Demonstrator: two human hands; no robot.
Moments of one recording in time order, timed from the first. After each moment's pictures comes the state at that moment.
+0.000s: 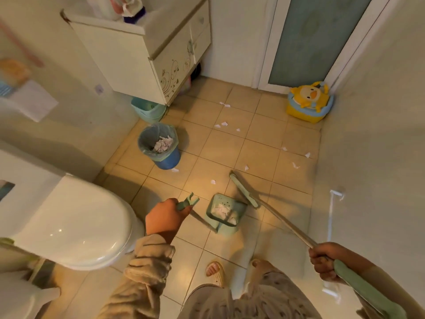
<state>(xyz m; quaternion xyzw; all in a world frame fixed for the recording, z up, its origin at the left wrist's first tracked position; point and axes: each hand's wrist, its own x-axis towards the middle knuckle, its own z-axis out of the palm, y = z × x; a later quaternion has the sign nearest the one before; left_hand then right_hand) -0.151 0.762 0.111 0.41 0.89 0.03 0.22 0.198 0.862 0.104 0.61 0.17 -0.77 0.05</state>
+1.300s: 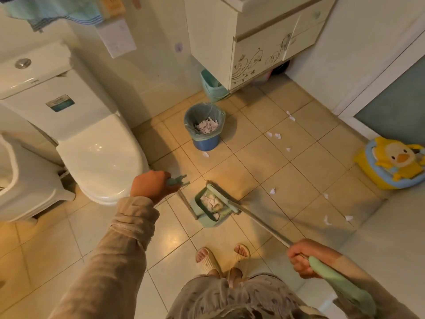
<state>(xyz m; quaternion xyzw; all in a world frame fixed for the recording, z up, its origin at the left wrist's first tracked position) -0.196 0.813 0.096 0.27 0.95 0.02 0.16 0.094 1.060 0.091 0.49 0.43 -0.66 0.38</state>
